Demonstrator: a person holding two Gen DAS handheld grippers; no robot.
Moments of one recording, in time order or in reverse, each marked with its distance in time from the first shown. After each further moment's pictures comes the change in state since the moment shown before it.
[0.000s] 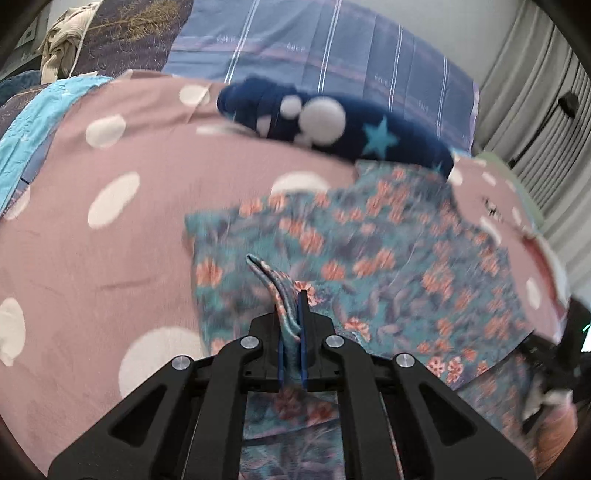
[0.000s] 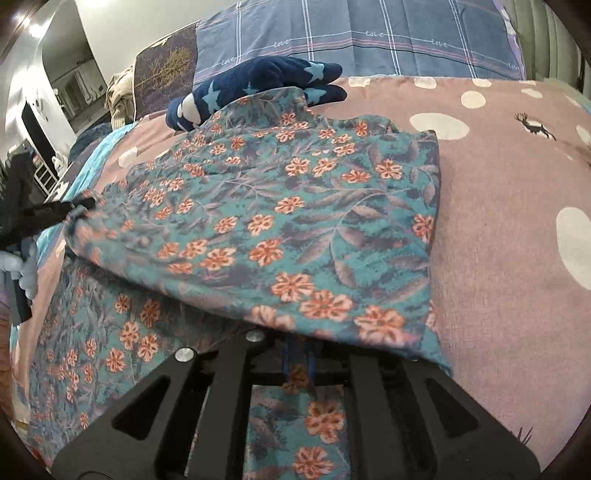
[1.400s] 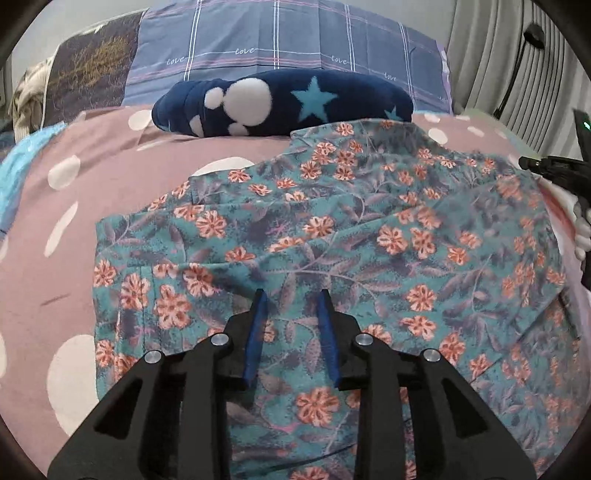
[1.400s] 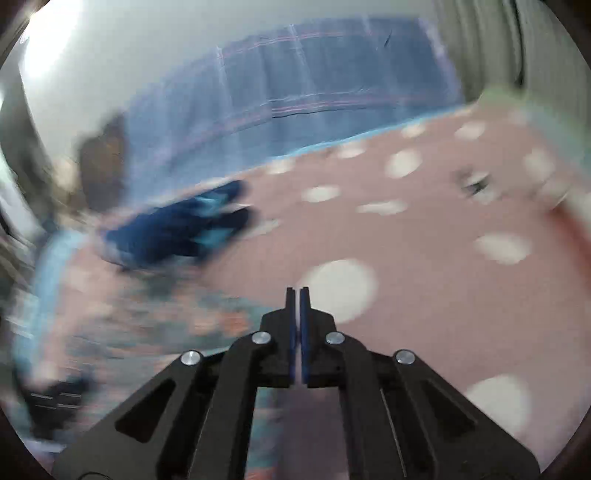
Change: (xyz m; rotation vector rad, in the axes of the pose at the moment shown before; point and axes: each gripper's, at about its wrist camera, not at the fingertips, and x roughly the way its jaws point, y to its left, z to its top) left arm 0.031 -0.066 -0.026 0.216 -0.047 0.071; right arm -0.020 -0.081 0.128 0.167 -0.185 -0.293
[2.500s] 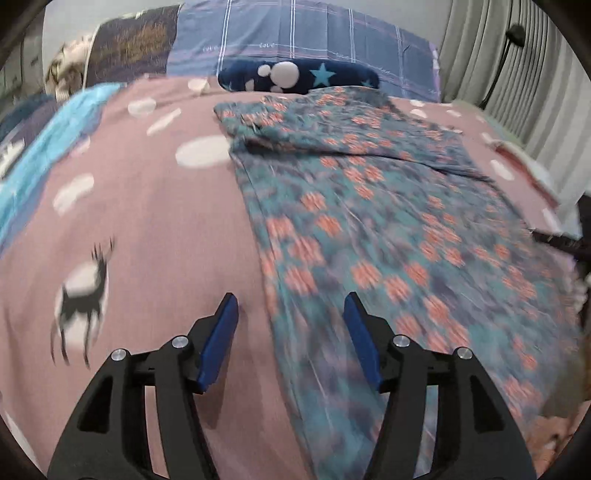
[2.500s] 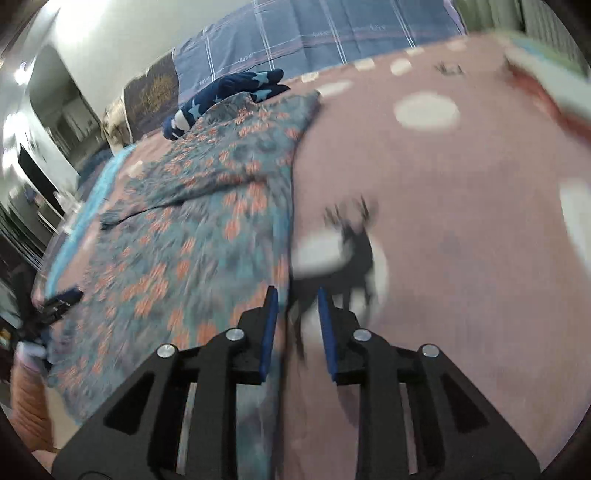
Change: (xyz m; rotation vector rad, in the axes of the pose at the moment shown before) left arm -0.160 0.028 -0.174 -0.080 0.033 -0.068; right arm -0.158 -0.058 -0.228 0.042 0.199 0.339
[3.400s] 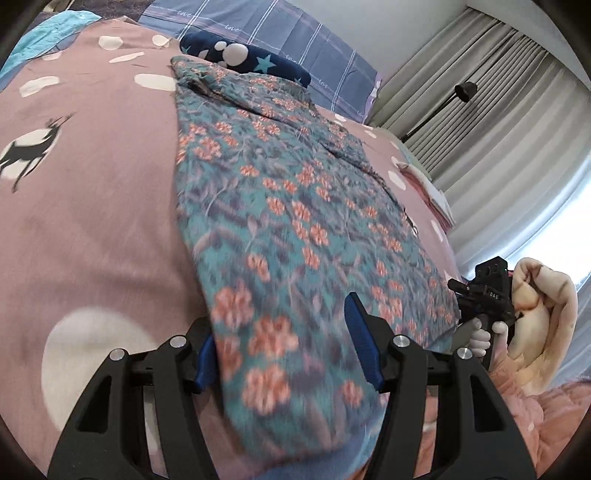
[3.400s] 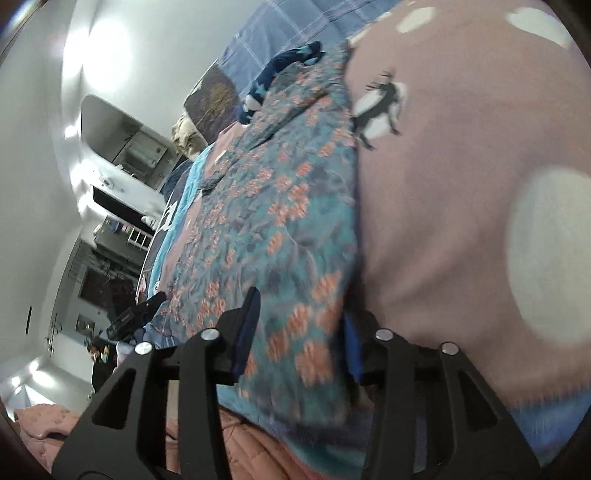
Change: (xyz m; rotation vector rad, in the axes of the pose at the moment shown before) left arm -0.033 -0.010 -0.071 -0.165 -0.012 -0.432; right arm -0.047 -0.004 -0.091 0.163 0.071 0.388
